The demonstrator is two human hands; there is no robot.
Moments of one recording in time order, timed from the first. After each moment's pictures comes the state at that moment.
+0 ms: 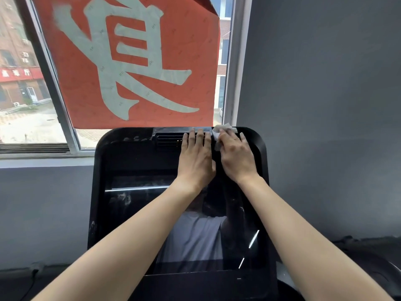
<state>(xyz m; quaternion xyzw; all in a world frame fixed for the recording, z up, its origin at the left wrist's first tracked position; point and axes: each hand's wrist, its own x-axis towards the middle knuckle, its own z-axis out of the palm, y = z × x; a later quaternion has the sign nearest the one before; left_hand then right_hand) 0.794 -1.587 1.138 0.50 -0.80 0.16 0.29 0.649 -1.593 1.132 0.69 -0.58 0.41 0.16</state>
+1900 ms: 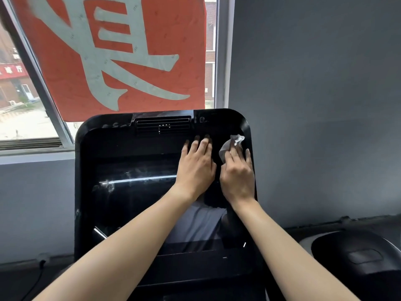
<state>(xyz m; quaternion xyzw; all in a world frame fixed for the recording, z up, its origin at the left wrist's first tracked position) 0.755 -1.562 1.080 0.47 -0.82 0.18 0.26 0.625 -1.530 1.039 0.60 -0.64 0.40 0.24</state>
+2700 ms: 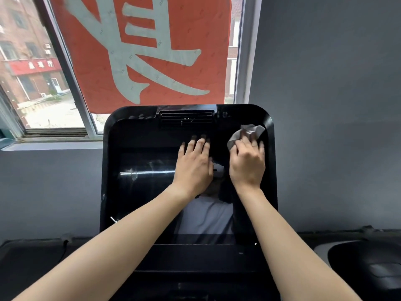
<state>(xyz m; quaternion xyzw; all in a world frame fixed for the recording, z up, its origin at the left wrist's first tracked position) 0.814 -1.555 1.072 0.52 -0.80 0.15 0.27 0.657 -1.558 1.057 0.55 -0.66 0.46 0.23</state>
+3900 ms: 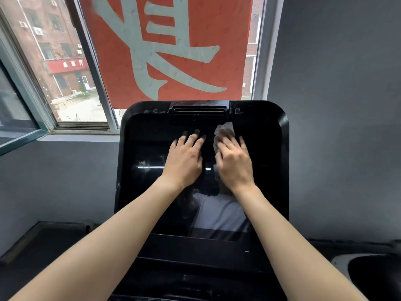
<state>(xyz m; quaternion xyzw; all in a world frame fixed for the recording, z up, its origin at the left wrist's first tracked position) 0.861 -1.558 1.079 0.55 -0.79 0.15 0.24 0.691 -1.561 1.049 0.71 -0.52 0.43 0.20</state>
